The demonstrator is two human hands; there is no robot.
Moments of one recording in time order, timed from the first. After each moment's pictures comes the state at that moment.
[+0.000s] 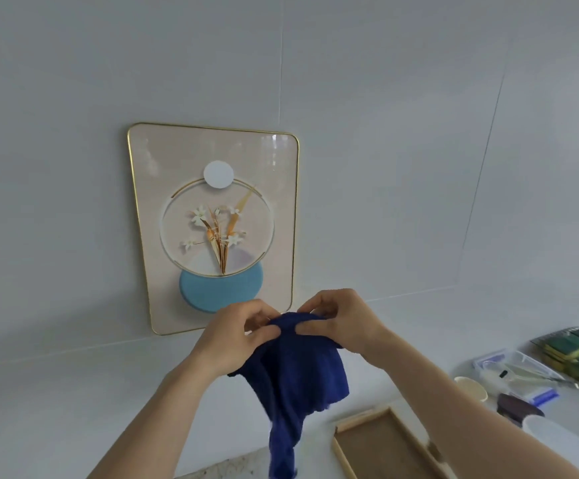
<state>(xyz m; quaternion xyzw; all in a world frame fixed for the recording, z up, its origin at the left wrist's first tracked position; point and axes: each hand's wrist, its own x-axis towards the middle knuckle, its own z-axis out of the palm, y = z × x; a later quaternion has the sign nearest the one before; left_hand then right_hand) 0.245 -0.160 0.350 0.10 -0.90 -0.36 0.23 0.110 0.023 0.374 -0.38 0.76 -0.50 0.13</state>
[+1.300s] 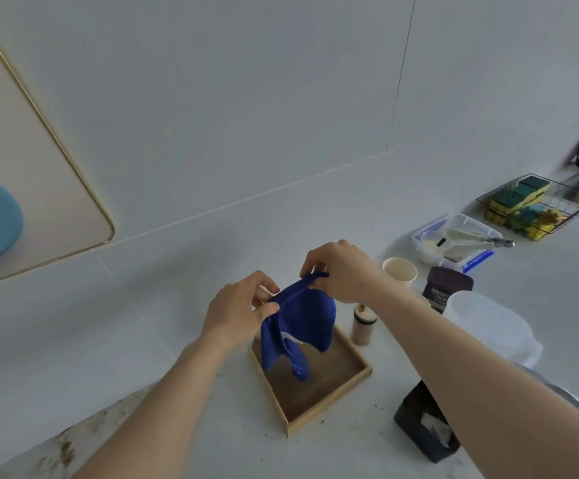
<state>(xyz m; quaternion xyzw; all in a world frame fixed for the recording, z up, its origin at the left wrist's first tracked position) -0.005 -0.022 0.170 0.16 -0.94 -0.30 0.06 -0.131 0.159 0.215 -0.37 0.90 -0.21 0.08</state>
